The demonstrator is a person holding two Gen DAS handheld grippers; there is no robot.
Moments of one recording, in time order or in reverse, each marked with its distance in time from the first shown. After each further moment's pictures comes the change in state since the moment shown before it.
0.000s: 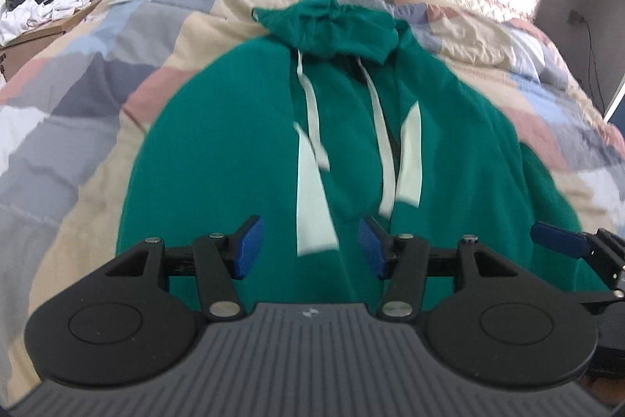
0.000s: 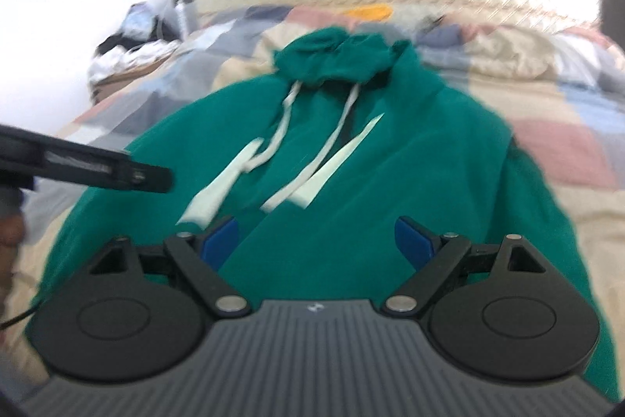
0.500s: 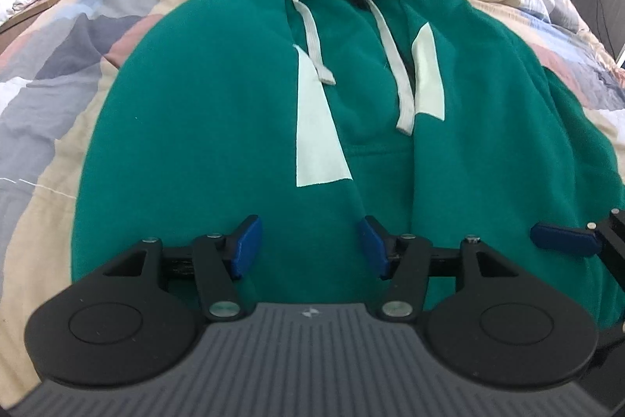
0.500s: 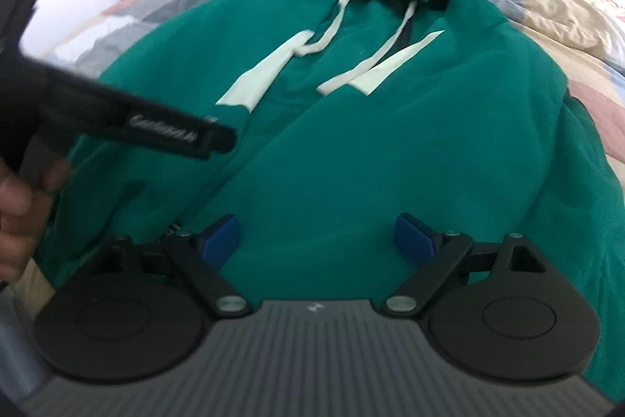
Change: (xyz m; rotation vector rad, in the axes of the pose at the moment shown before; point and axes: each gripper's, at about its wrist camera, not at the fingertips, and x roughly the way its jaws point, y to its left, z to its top) left arm 0.053 0.006 -0.026 0.069 0.134 0.021; right arm 0.021 0.037 -0.037 -0.174 0.236 0.030
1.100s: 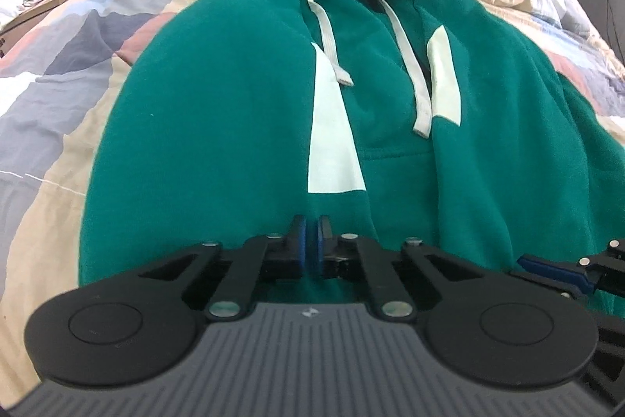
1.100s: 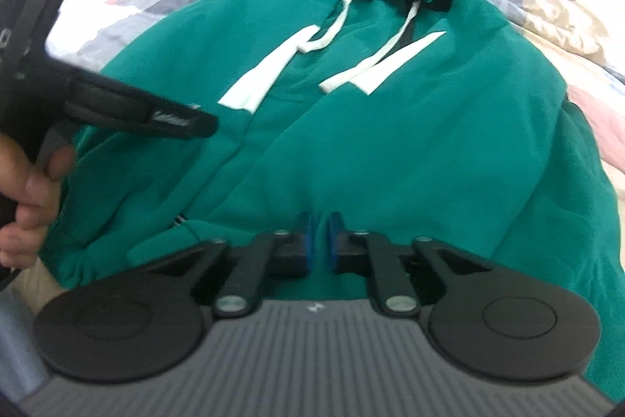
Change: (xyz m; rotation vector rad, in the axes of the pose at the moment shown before) left arm 0.000 0.005 0.000 -0.031 -0.026 0.026; right arm -0.007 -0.004 0.005 -0.019 -0.002 -0.004
